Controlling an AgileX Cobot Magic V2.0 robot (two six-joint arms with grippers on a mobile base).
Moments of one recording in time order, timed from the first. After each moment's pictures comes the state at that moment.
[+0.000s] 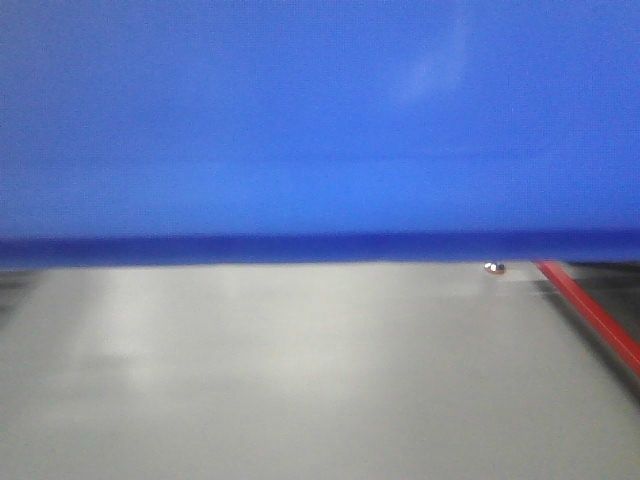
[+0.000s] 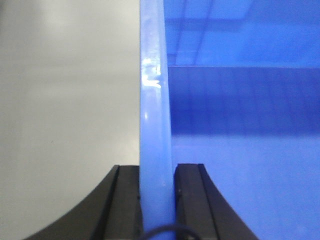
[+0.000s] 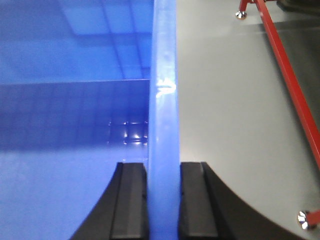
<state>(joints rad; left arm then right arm) -0.81 1.22 -1.53 0.62 1.27 -0.82 1.12 1.21 -1.48 -0.64 1.29 0.91</state>
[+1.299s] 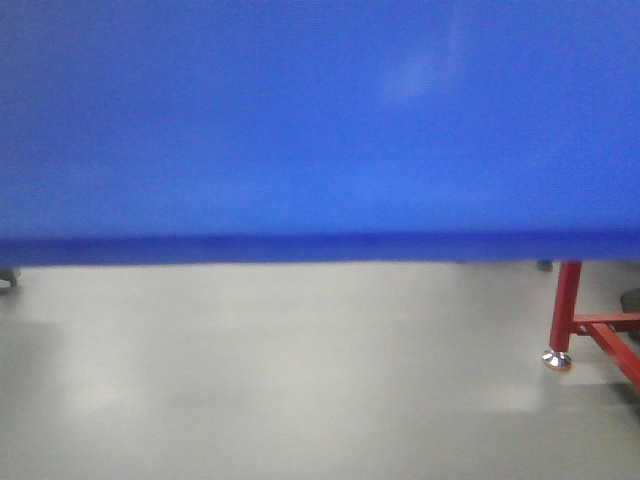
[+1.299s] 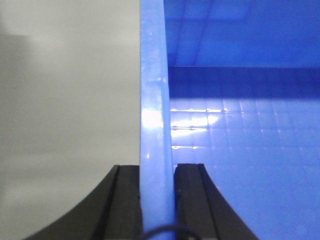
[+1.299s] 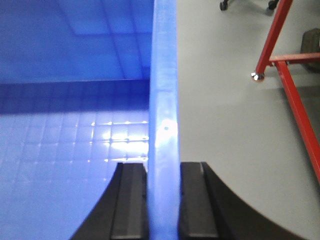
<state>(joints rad) -0.81 1.22 -1.53 0.62 1.27 -0.82 1.12 1.21 -1.48 -0.64 1.29 0.91</state>
